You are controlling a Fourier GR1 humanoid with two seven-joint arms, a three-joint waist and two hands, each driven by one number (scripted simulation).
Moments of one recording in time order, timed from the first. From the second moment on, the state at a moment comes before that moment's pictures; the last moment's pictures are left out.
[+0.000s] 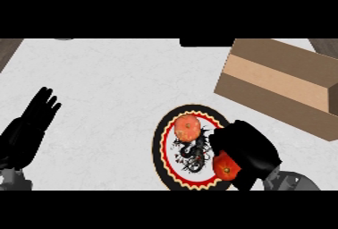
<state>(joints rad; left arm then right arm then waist) -0.03 0.22 0.22 -1.66 0.22 -0.11 0.28 -0.20 -0.33 0.47 -1.82 0.98 0.51 0.13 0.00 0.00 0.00</state>
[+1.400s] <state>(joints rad) -0.04 0.21 0.23 -1.65 0.21 -0.13 0.29 -0.62 -0.37 -0.15 -2.01 0.74 0.70 0.34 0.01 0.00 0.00</state>
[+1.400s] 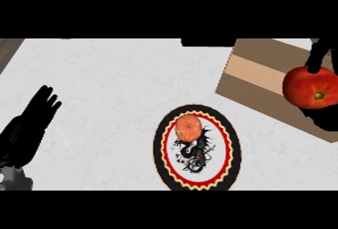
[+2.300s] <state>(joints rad) -0.05 0.19 0.21 -1.66 0.19 -0.12 0.30 -0.62 -0.43 -0.14 -1.41 0.84 0.38 -0.07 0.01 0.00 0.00</state>
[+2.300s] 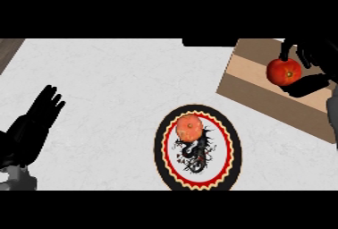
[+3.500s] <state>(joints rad) -0.04 0.20 0.23 -1.67 0.20 -0.12 0.30 -0.67 -0.41 -0.54 -1.07 0.43 0.37 -0.16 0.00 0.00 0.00</state>
